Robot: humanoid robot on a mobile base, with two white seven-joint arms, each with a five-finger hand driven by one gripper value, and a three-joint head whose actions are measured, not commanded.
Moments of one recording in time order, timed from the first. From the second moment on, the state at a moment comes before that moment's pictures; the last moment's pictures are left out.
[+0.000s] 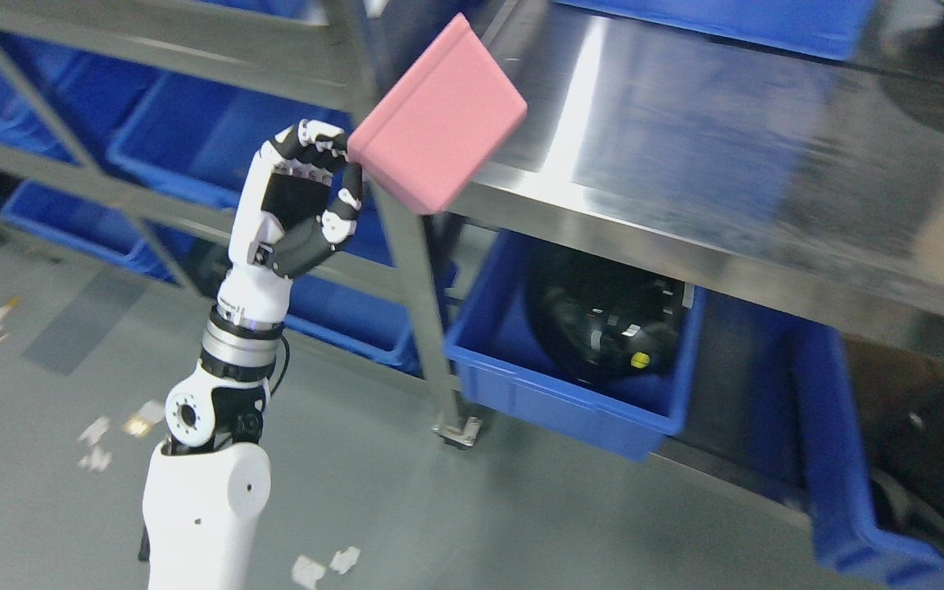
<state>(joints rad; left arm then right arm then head) -0.50 0.00 -0.08 -1.41 0.49 -0.54 -0.63 0.00 0.00 0.00 0.00 0.00 0.02 -0.04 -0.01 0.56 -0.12</state>
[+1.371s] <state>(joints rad) -0.16 0.00 -0.15 -1.57 0.50 -0.66 -0.63 0.00 0.00 0.00 0.00 0.00 0.02 -0.04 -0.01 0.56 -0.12</state>
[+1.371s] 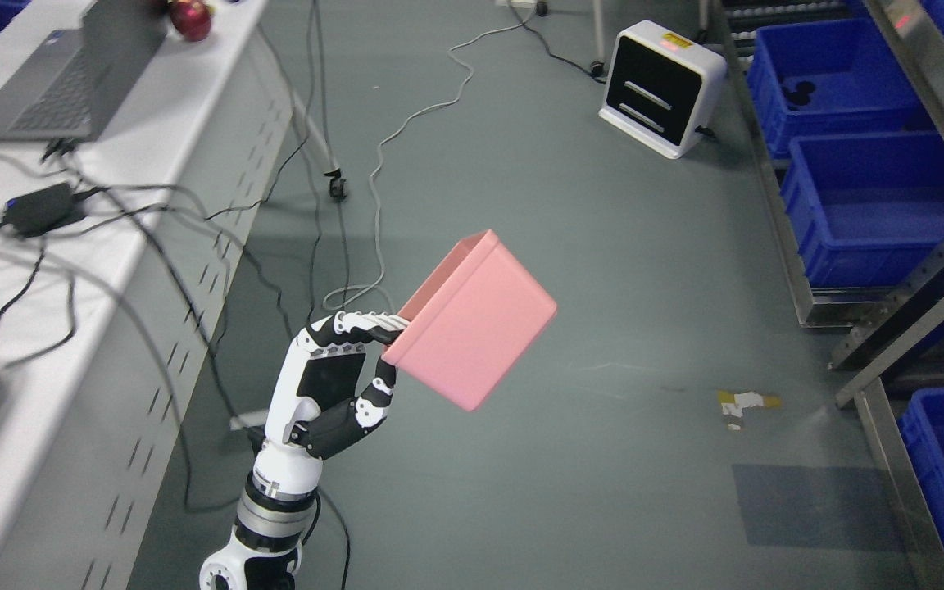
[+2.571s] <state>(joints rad) -0.05 0.00 -0.16 -1.43 0.42 -0.62 -0.68 0.00 0.00 0.00 0.00 0.00 0.02 -0.04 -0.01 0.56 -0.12</state>
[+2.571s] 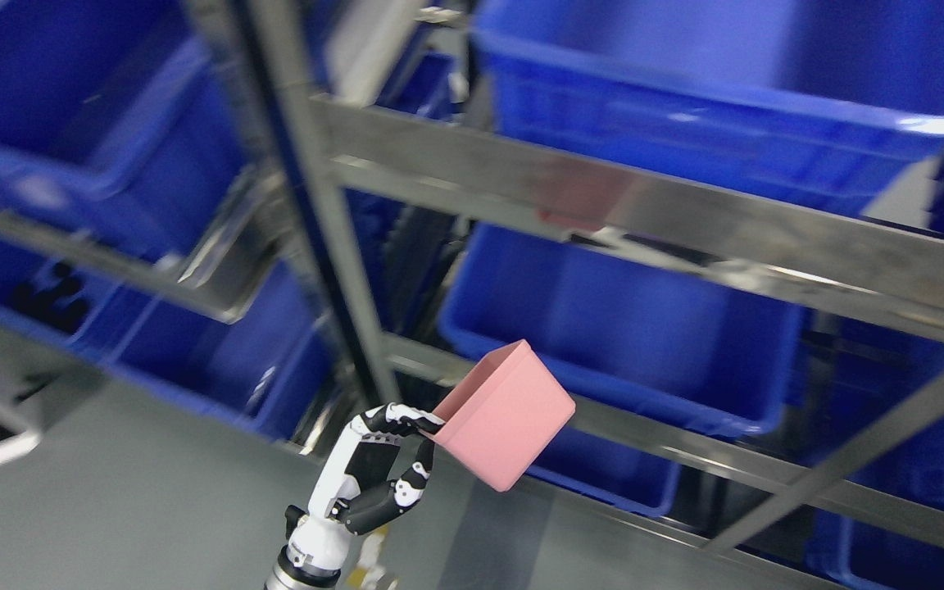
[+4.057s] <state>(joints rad) -0.11 0.00 -0.01 -1.40 0.13 -0.45 -0.17 0.00 0.00 0.00 0.00 0.00 0.02 -0.04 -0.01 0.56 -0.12</state>
